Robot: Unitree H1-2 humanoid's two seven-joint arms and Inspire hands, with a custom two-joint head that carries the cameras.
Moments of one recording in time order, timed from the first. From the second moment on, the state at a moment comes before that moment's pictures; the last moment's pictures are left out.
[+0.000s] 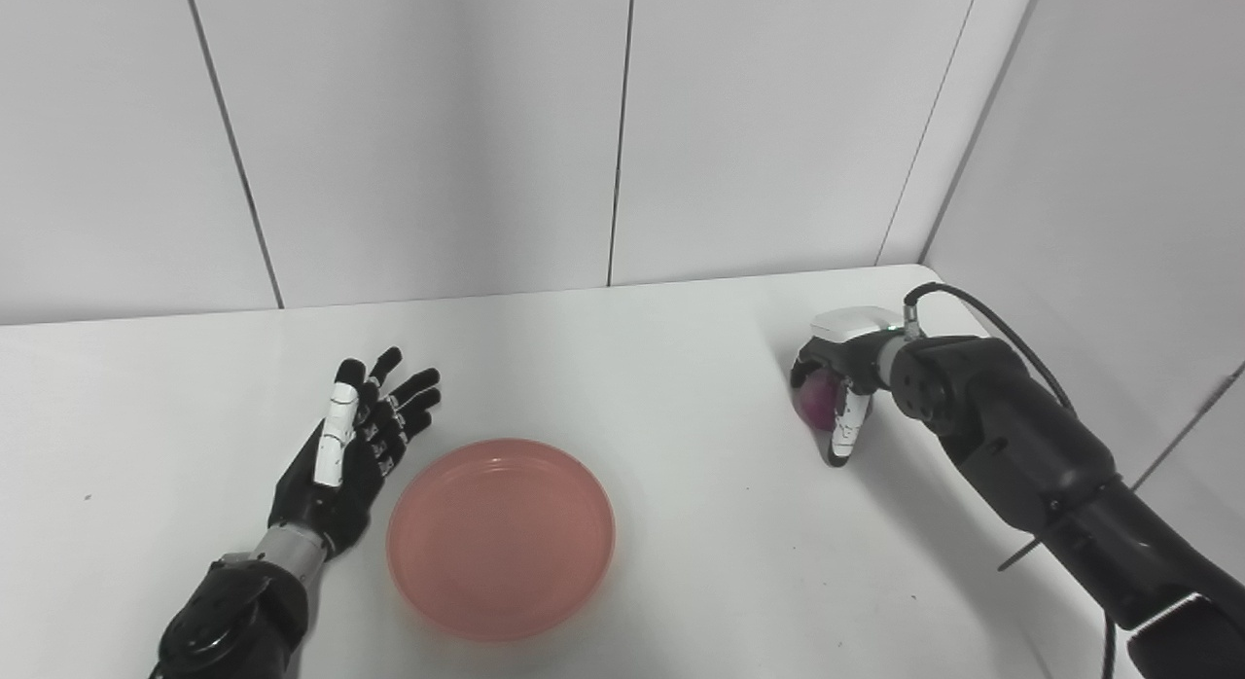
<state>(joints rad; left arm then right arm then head) -0.39 0.06 0.00 0.34 -0.29 0.18 -0.29 -0.62 -0.73 0.39 0.15 -0.94 0.33 0.81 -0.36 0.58</state>
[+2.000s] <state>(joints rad) -0.40 0.06 0.00 0.36 -0.29 0.18 -0.29 -0.65 -0.74 0.39 0.17 -0.92 0.30 0.85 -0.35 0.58</state>
